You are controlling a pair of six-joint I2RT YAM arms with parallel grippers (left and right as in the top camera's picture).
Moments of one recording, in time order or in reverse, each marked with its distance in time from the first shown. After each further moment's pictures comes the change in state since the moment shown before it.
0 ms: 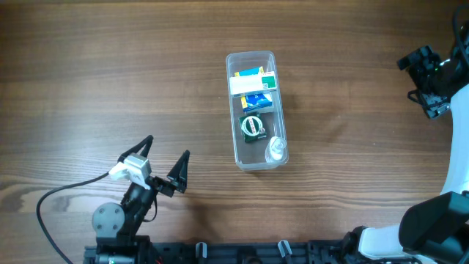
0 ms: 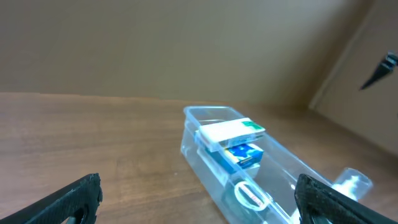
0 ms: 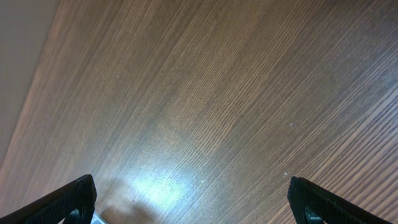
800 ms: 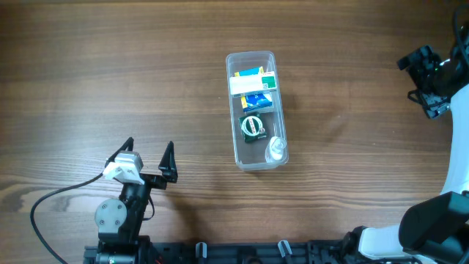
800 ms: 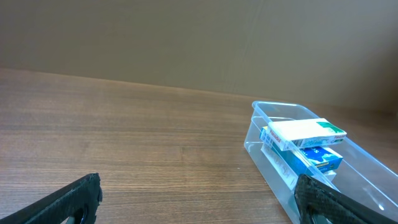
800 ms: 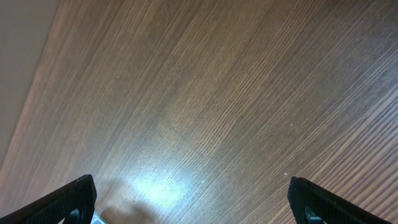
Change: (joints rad) left arm 0.000 0.000 -0.010 -0.065 -0.256 0.062; right arm 0.000 0.000 0.000 0.001 0.000 0.000
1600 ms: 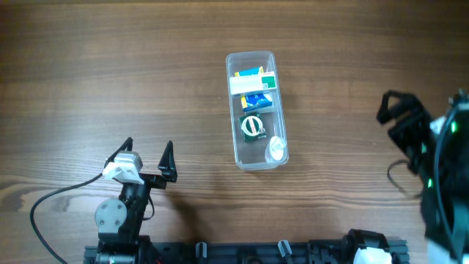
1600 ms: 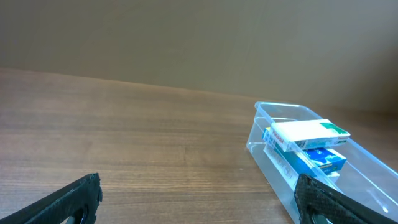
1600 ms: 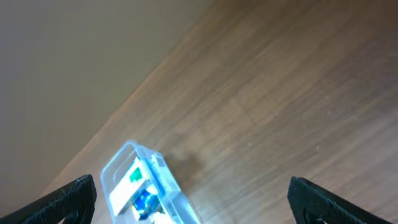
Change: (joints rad) left arm 0.000 -0.002 0.000 -0.002 -0.010 0.000; right arm 0.204 -0.806 -0.350 0.032 0.013 0.004
